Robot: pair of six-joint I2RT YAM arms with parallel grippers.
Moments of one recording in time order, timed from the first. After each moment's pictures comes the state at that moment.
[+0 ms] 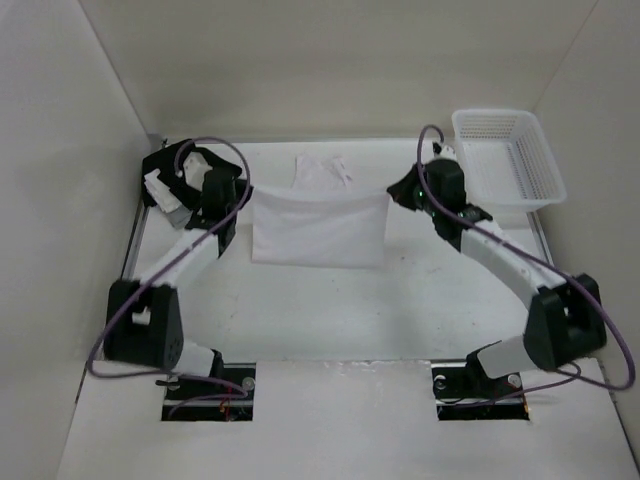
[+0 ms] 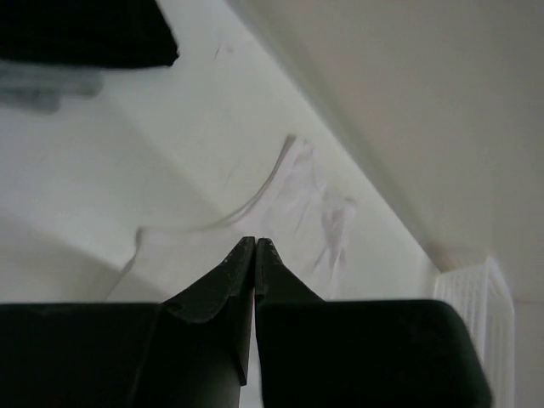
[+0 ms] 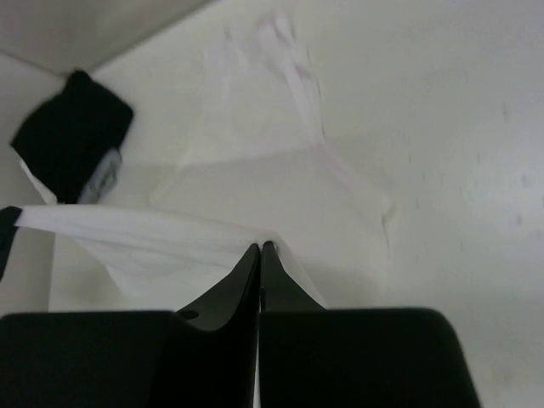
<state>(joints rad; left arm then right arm) -0.19 1.34 0.82 0.15 -0.27 -0.97 0.39 1.36 0.97 -0.02 0.03 0.69</state>
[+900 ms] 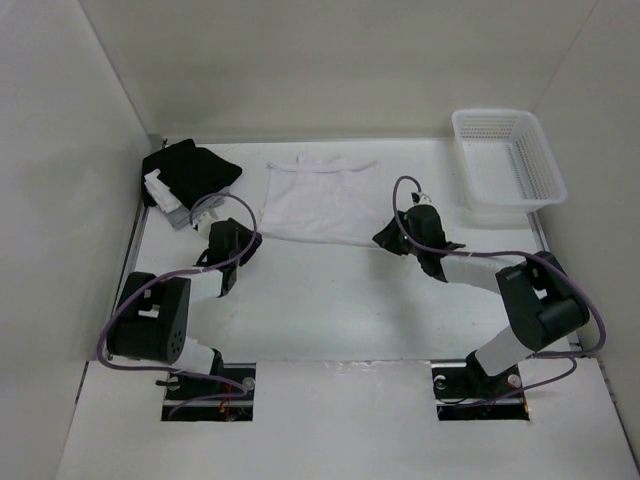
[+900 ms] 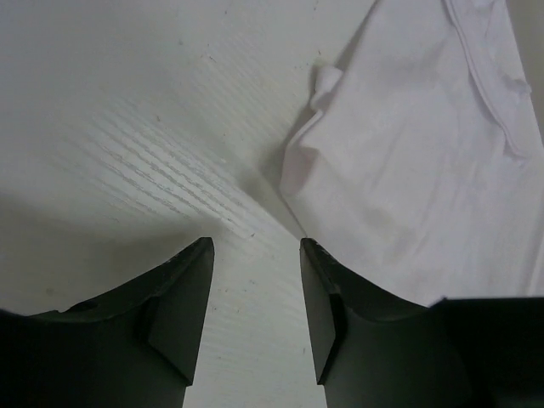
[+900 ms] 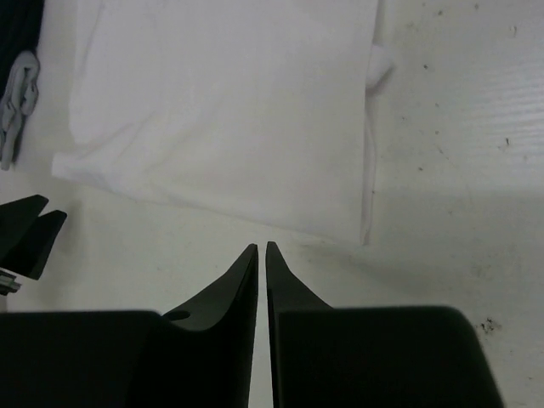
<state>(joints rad) -0.18 1.47 0.47 0.43 -0.14 -0.97 0.43 1.56 0.71 0.31 -0.06 0.76</state>
